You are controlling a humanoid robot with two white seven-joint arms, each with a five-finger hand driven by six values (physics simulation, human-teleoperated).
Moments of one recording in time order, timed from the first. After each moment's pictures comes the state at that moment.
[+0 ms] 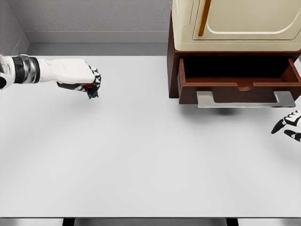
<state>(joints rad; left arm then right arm) -0.95 0.76 -0.86 -1.37 -0.42 -0.61 -0.61 0.30 -0.84 -0.38 -1.76 0.13 -0.61 0.61</state>
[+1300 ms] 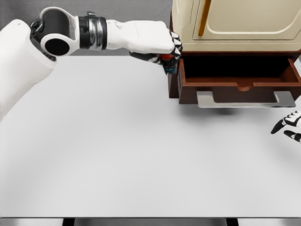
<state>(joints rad) -1.16 0.39 -0.86 -1.34 -0.34 -0.61 -0.61 0.31 -0.84 -0.38 -1.76 0.13 -0.61 0.61</state>
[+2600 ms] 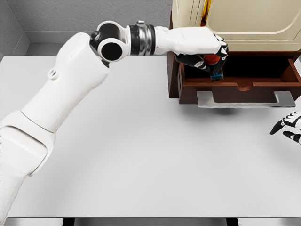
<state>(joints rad) -1.11 0.07 -0.76 -1.07 -0.34 -0.61 -0.61 0.31 -0.84 -0.38 -1.76 0.13 -0.61 0.61</state>
